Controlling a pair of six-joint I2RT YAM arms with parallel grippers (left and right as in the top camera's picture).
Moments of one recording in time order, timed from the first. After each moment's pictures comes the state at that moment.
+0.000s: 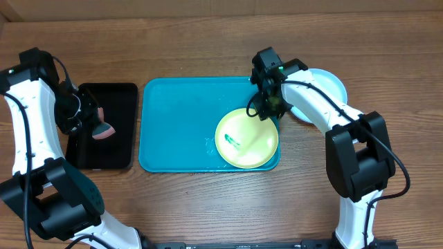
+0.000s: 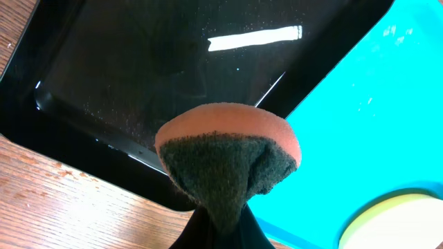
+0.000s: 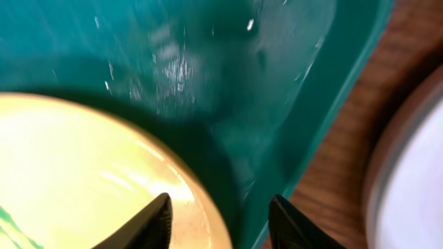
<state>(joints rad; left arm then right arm) 0.42 1.84 1.66 -1.35 0.17 -0.28 0.41 2.09 1.58 -0.96 -0.01 0.04</state>
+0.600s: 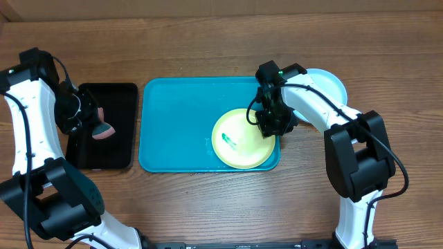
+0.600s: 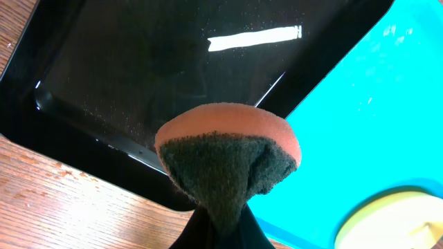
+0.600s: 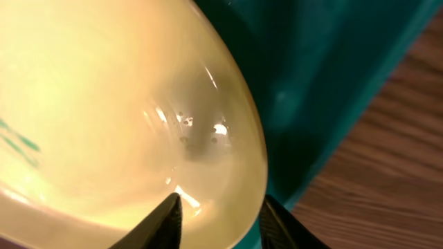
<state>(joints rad) 0.42 1.84 1.66 -1.35 0.17 -0.28 0.41 2.09 1.54 -1.16 -0.17 0.15</state>
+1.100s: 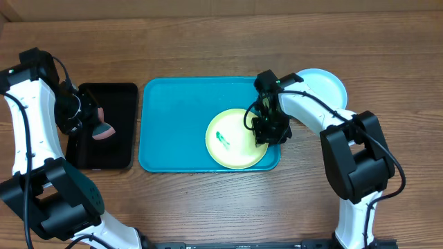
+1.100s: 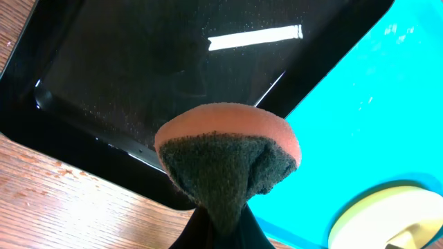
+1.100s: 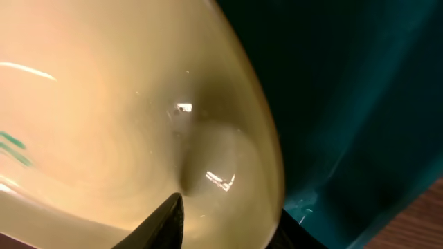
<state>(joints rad) 0.42 1.84 1.66 -1.36 0.17 -0.28 0.43 2.08 1.43 -1.05 -0.27 0.30</state>
